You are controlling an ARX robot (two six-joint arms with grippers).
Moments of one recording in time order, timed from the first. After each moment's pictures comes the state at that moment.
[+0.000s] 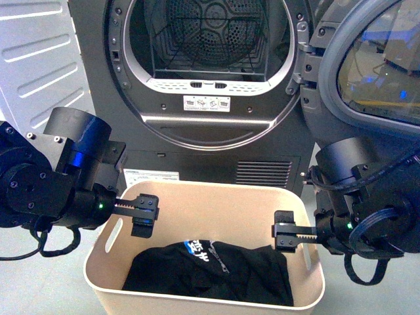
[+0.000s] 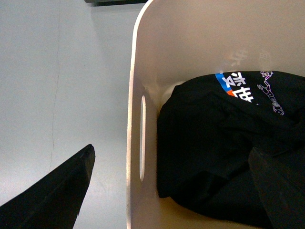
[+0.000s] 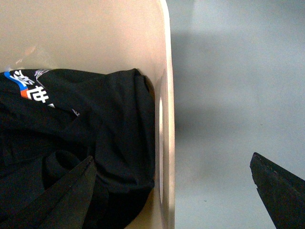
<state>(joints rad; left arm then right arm) -0.19 2.20 1.08 0.32 -0.17 -0.01 0.23 2.27 1.10 0.25 0.17 0.26</state>
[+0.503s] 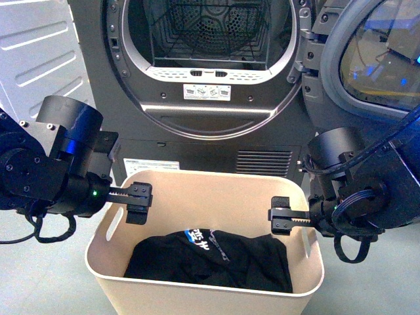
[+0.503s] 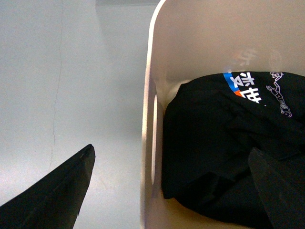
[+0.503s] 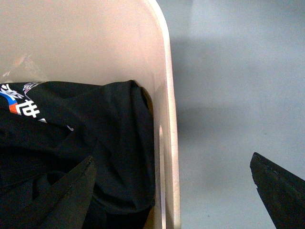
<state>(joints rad) -0.16 2.22 1.10 0.30 -0.16 -0.02 0.22 2.36 1.21 0.22 0.19 0.26</state>
